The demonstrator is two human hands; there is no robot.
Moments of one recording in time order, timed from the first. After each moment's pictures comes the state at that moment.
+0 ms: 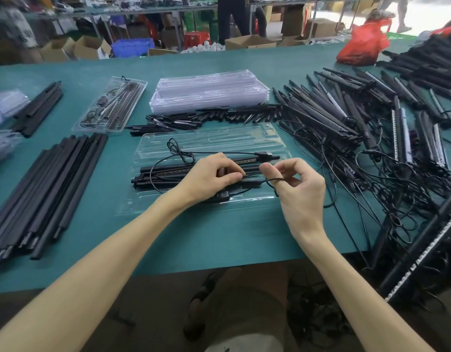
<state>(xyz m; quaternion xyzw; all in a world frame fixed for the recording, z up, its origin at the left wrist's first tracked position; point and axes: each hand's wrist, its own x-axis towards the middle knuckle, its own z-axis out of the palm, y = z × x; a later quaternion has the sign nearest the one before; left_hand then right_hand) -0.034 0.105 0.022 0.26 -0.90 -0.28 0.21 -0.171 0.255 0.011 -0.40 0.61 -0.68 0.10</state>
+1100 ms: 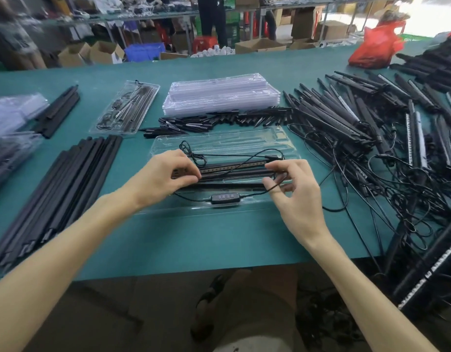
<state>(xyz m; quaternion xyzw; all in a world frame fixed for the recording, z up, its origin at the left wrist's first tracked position) 0.060 0.085 0.055 0.28 -0.92 -0.20 0.19 -0.169 0.250 0.008 -0.52 0.64 -0.56 0.06</state>
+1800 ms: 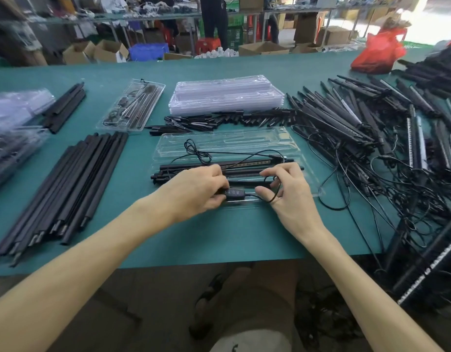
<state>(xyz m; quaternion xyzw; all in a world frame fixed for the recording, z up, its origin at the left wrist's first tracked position) 0.034 0.131 0.052 0.22 -0.97 0.01 0.06 -0.164 0.244 0.002 -0.56 0.69 -0.45 0.07</state>
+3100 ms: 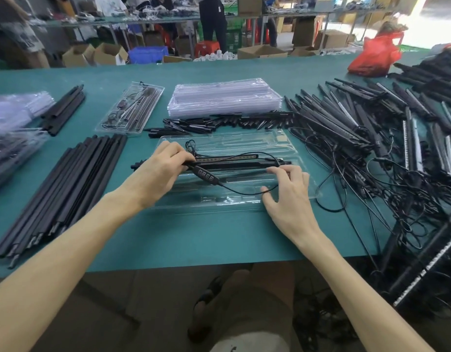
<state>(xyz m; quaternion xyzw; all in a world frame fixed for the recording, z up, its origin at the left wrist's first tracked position) 0.076 0.078 0.046 0.22 -0.95 0.02 0.23 -0.161 0.248 -0.001 -0.55 0.76 -0.35 0.01</state>
